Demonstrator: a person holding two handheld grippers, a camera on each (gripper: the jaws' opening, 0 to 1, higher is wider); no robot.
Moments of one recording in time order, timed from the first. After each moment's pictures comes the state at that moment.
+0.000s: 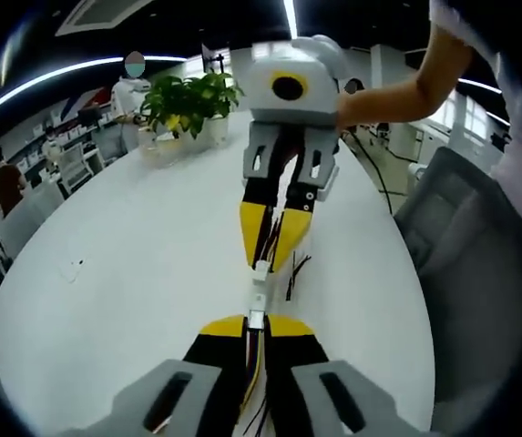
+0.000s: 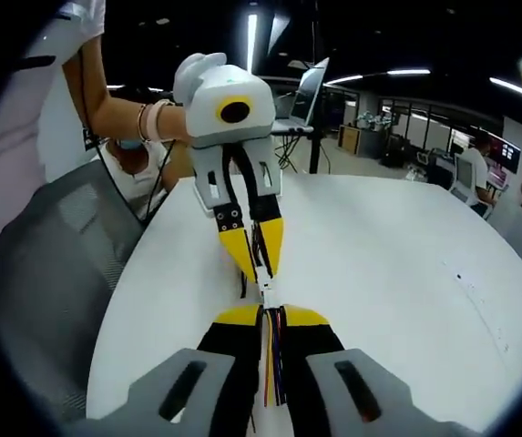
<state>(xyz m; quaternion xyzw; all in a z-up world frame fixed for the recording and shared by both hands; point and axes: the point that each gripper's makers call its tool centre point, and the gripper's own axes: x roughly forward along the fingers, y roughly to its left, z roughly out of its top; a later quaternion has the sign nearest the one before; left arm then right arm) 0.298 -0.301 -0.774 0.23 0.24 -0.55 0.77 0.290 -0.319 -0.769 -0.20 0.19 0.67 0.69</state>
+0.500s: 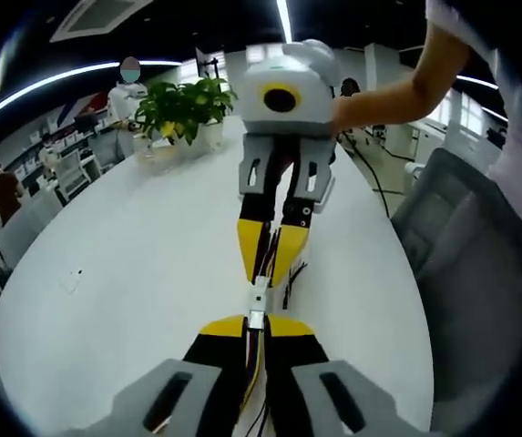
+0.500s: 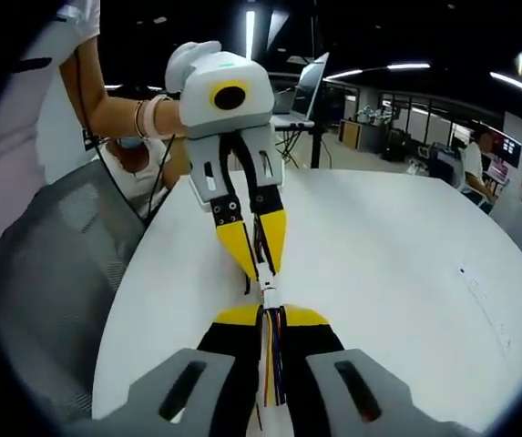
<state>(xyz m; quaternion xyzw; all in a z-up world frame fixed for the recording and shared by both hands) 0.297 -0.308 -0.769 0.24 0.23 -0.55 0.76 0.288 -0.320 -0.773 -0.20 0.20 0.66 0.69</state>
